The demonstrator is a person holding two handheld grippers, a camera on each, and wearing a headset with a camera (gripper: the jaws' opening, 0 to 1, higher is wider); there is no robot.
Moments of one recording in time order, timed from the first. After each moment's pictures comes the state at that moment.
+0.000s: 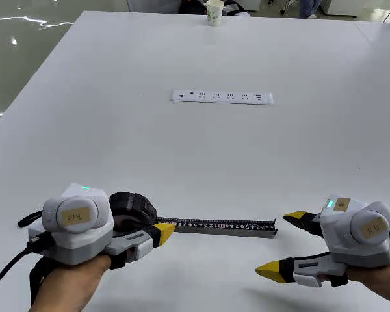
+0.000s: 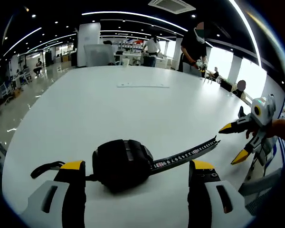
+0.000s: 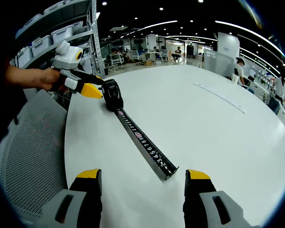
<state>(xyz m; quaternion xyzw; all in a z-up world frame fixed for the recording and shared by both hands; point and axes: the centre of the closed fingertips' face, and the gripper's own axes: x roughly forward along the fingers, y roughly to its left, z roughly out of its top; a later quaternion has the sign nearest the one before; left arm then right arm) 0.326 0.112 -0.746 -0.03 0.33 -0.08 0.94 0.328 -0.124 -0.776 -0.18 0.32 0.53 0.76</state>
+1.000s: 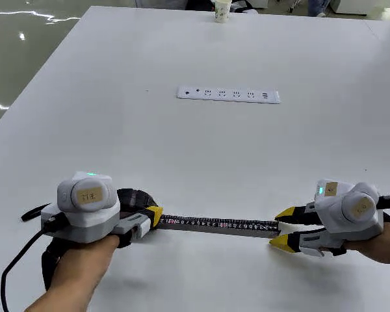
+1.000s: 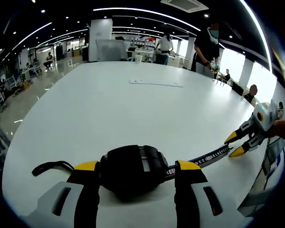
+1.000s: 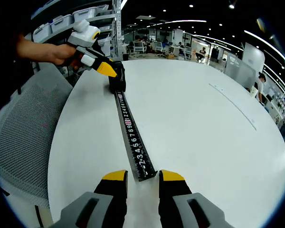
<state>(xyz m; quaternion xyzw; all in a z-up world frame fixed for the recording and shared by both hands) 0.342 0.127 -0.757 -0.04 0.34 -0.03 0.94 0.360 -0.130 -0.801 -0.27 0.31 0.59 0.70</state>
